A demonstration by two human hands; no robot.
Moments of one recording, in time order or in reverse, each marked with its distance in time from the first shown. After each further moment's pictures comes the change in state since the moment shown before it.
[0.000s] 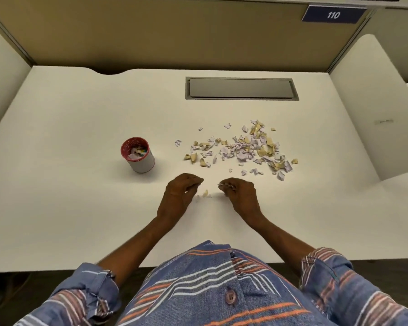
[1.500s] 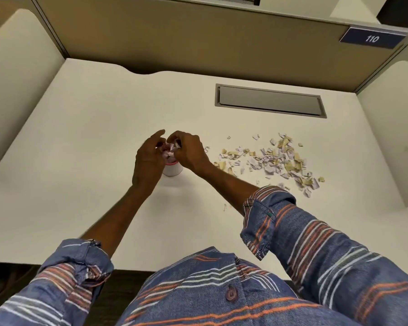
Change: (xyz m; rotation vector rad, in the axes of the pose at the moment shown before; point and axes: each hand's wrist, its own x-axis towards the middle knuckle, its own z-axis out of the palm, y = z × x) left_hand 0.064 -0.052 -0.152 -0.059 0.289 -0.277; right_hand 0.108 -0.205 0.144 -0.042 -0.240 -0.237
